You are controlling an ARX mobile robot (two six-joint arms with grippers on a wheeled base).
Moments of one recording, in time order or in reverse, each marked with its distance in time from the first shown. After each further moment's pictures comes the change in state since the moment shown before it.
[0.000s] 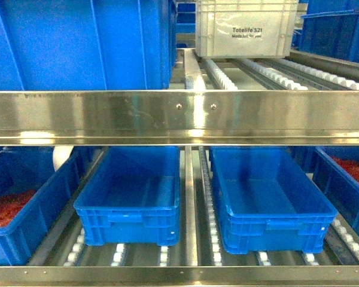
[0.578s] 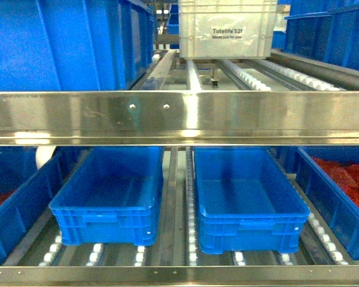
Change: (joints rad) left arm 0.000 0.000 0.000 0.002 0.002 0.000; right arm 0.000 0.000 0.000 0.001 0.003 0.000
